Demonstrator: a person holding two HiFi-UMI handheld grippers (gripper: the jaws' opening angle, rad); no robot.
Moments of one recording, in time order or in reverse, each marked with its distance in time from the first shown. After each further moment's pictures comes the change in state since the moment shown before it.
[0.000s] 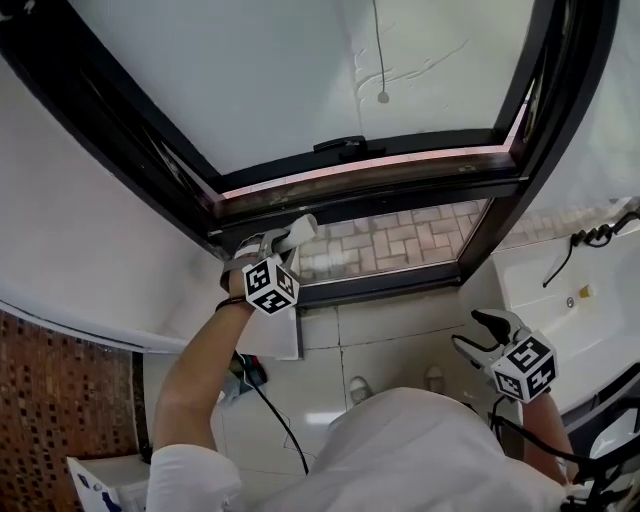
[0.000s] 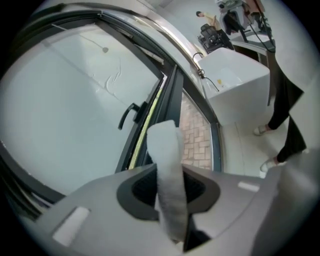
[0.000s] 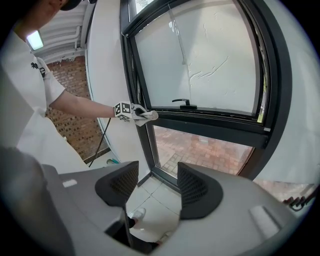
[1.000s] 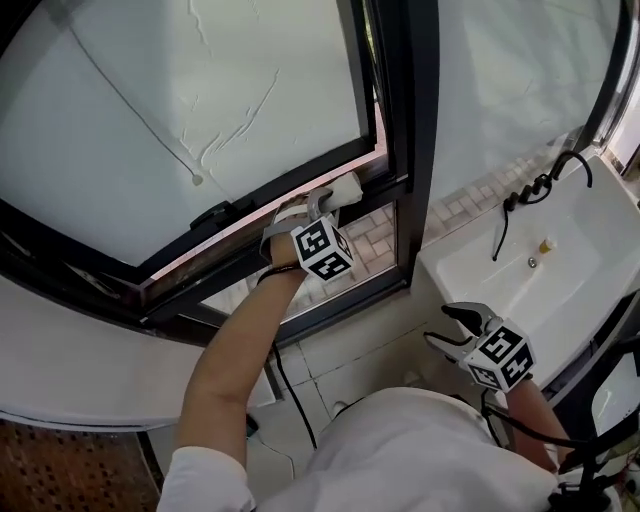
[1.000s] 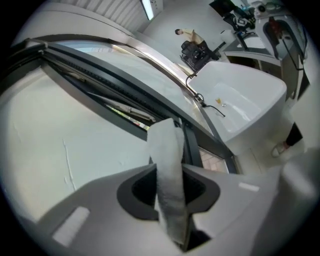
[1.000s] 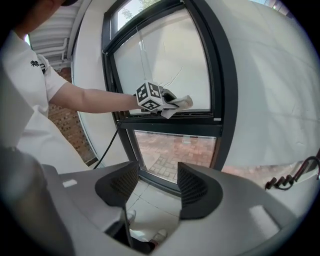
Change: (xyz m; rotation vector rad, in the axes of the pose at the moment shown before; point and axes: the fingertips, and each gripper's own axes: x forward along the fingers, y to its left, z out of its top) left arm 0.098 0.000 0.412 0.215 -0.260 0.024; right arm -0.086 -0.107 -0.057 0.130 -0.088 -0.126
